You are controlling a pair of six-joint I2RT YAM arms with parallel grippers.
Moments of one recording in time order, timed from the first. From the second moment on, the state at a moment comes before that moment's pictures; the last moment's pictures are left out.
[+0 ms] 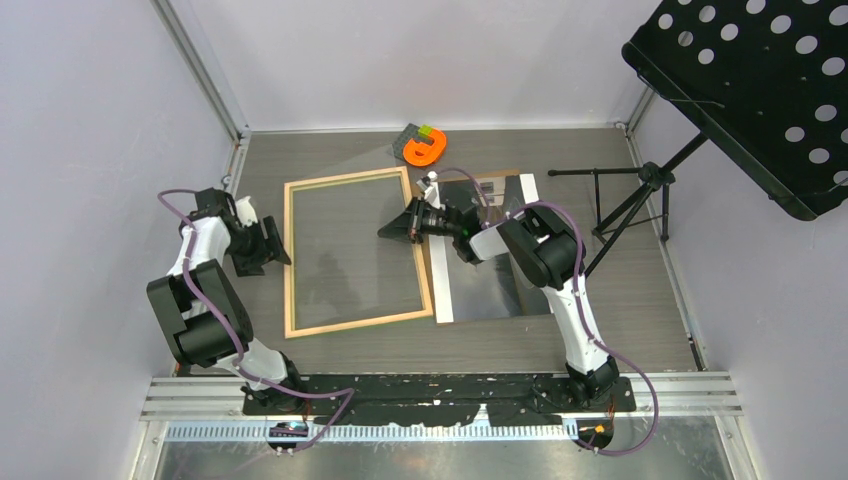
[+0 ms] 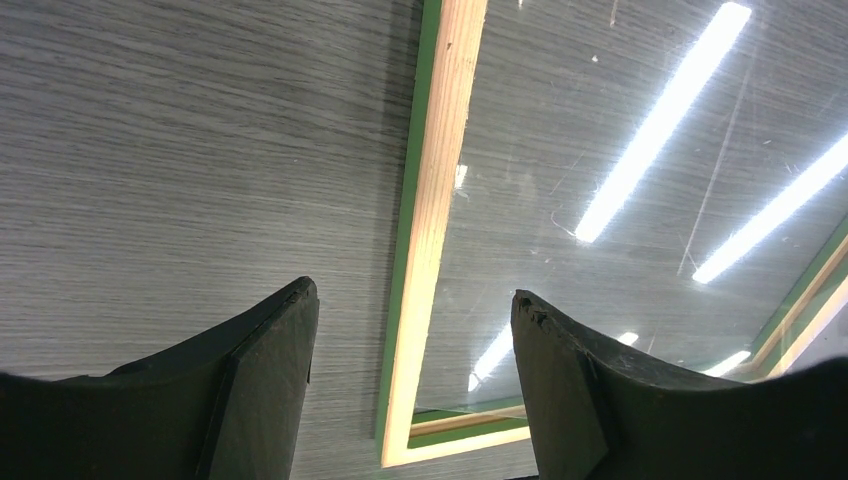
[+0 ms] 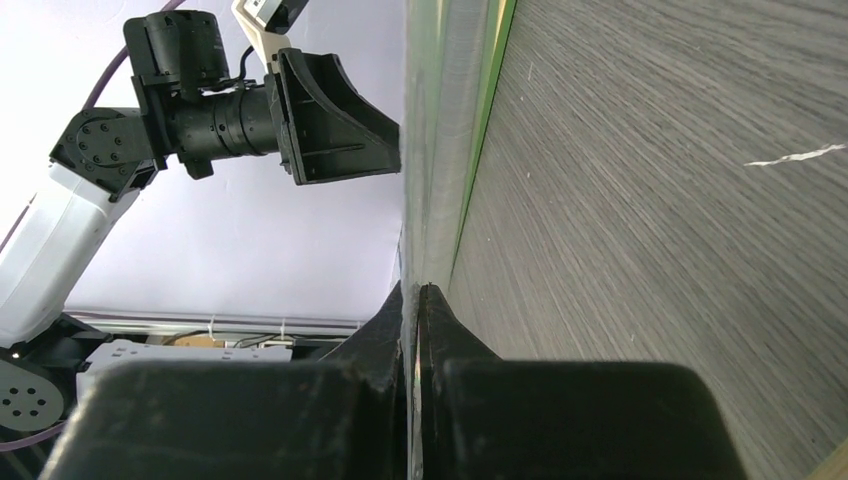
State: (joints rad) left arm 0.40 1.56 1.05 -0.77 0.31 0.02; right arm 0.61 2.30 1.21 1.01 -0.76 1.27
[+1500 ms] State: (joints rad) left arm 0.40 1.56 1.03 -0.75 0.31 0.02; right arm 0.63 2.30 1.16 1.05 -0.71 1.41
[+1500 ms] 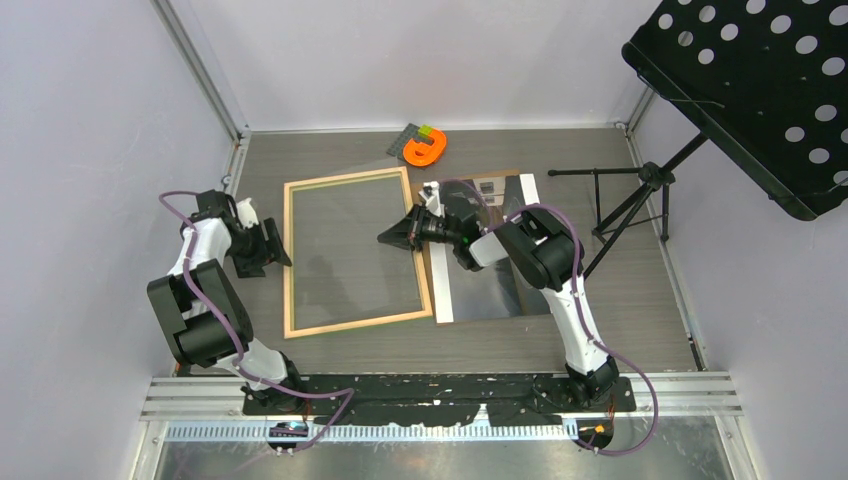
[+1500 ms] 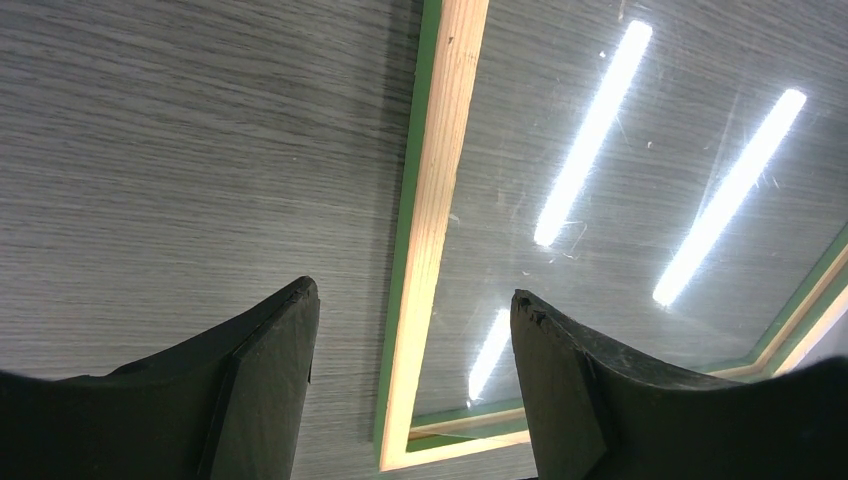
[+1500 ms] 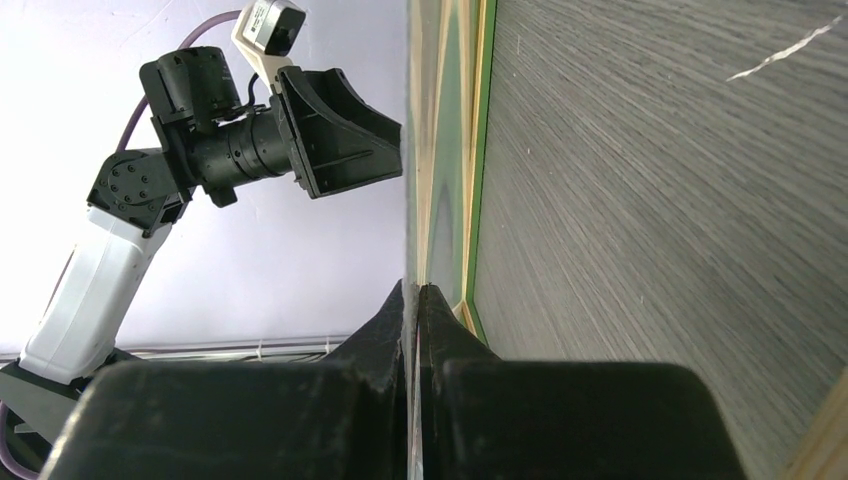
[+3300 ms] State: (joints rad) left arm 0.40 1.57 1.01 -0.74 0.31 0.02; right arm 0.65 2.27 1.15 0.99 -0.69 1.36
